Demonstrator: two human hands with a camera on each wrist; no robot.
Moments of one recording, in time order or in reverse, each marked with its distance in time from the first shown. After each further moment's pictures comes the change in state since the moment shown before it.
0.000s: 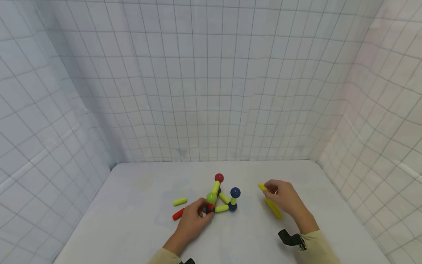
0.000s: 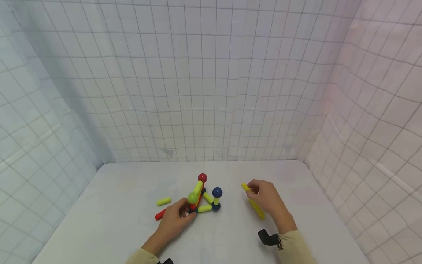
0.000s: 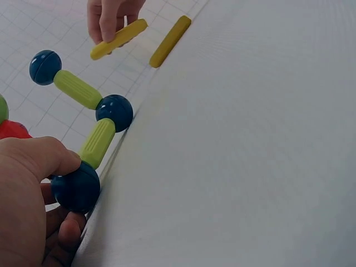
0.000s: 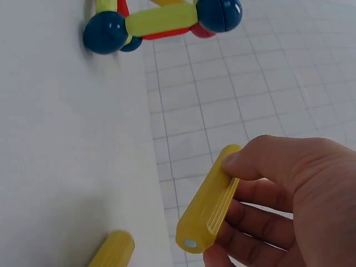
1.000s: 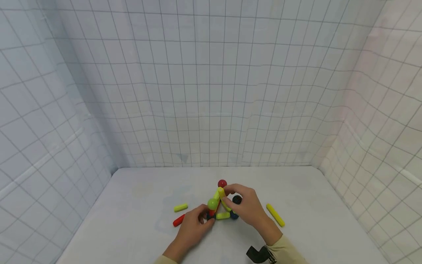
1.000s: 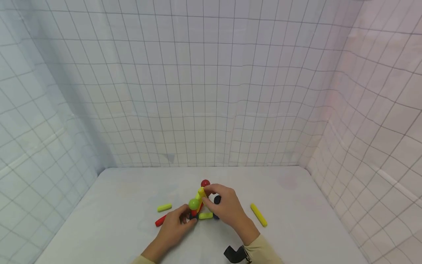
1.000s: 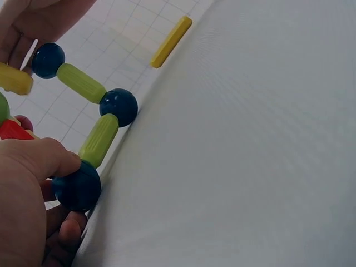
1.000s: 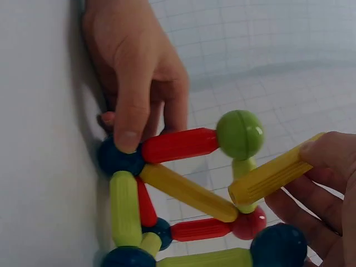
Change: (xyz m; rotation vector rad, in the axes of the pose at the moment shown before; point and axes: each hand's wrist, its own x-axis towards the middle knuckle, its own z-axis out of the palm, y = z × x) left_hand 0.000 0.000 0.000 -0.016 0.000 0.027; right_hand 0.013 -0.103 0.069 0.301 0.153 -0.494
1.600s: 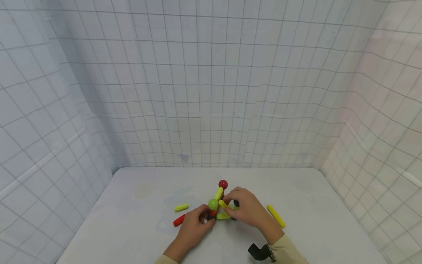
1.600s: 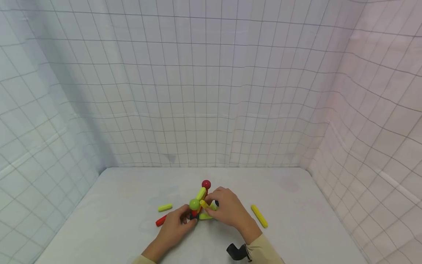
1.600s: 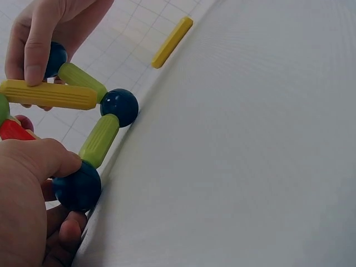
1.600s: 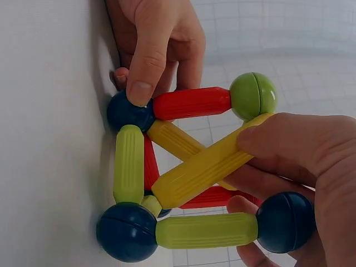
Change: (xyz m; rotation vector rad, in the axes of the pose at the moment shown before) left_hand 0.000 0.001 -0.001 -0.008 -0.006 0.019; right_hand -0.001 0.012 -0.001 -0.238 -0.296 0.085
